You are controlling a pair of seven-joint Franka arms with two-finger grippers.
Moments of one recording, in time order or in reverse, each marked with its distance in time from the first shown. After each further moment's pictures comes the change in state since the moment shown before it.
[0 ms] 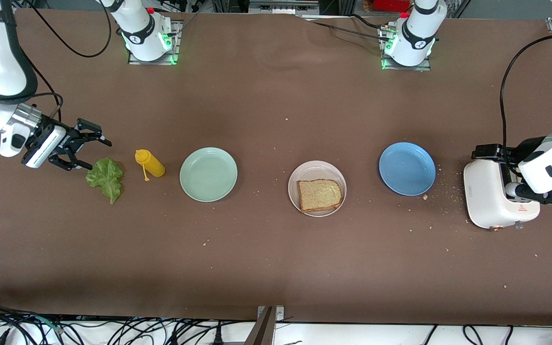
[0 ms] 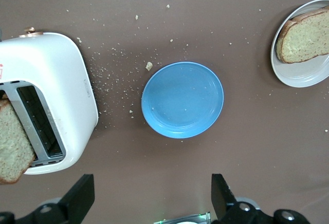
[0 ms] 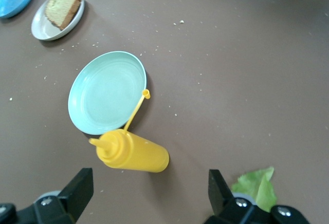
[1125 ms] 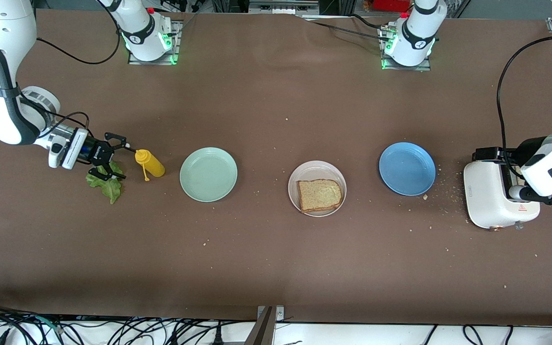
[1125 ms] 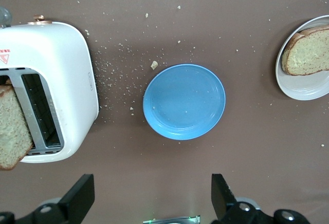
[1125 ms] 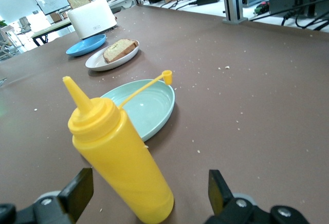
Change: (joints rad) left arm 0.000 0.000 -0.001 0.000 0.000 0.000 -0.087; right arm -0.041 0.341 -0.058 -0.005 0.581 -0.329 -0.793
